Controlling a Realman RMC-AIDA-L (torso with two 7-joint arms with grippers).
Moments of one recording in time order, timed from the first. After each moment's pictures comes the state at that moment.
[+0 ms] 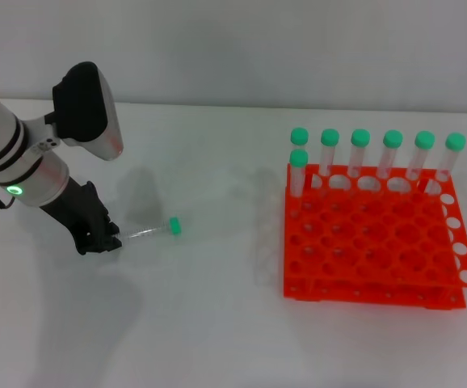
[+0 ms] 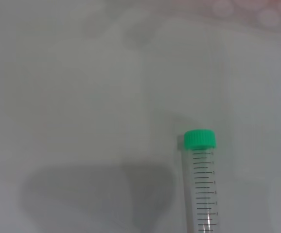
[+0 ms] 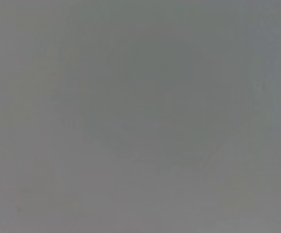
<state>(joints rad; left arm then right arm) -1.22 -2.03 2.85 -0.51 0.65 1.19 -1.33 0.47 2.01 -0.60 -0.20 2.53 0.93 -2.71</state>
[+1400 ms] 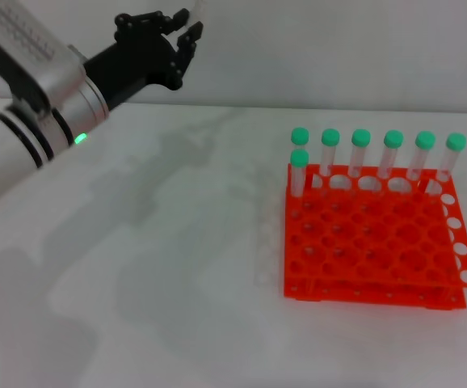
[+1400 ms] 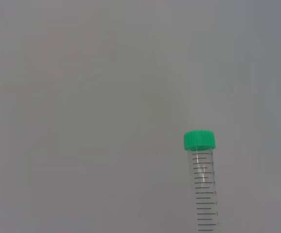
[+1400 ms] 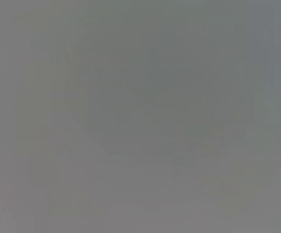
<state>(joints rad) -0.93 -2.07 2.85 -0.28 -0.94 1.21 -0.44 0.46 2.01 -0.62 -0.21 2.51 0.99 -2.69</state>
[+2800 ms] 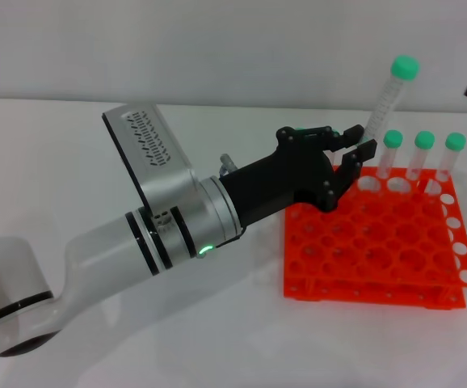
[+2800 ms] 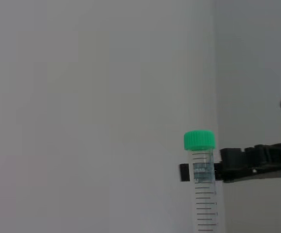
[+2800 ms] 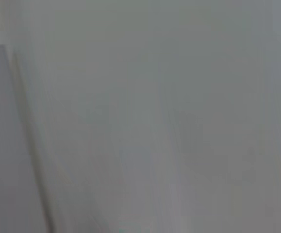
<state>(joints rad) -0.84 -2.09 2.84 0.21 -0.71 1.24 -0.47 0.53 1.84 -0.89 -0.49 1.88 1.56 -1.79</state>
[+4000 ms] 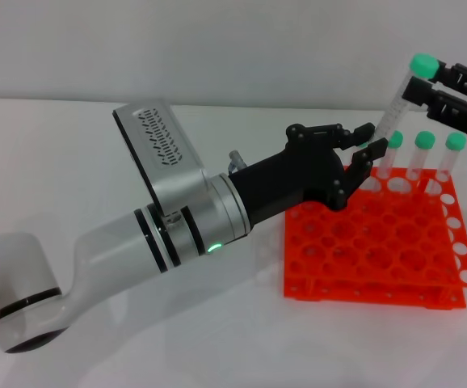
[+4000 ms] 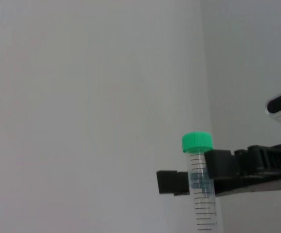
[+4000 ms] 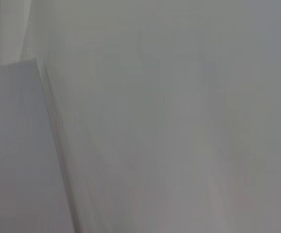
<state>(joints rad) -0.85 -2.09 2.84 0.22 -0.71 1.23 -0.44 0.58 1.94 -0.89 -0.49 1.87 1.57 -1.83</state>
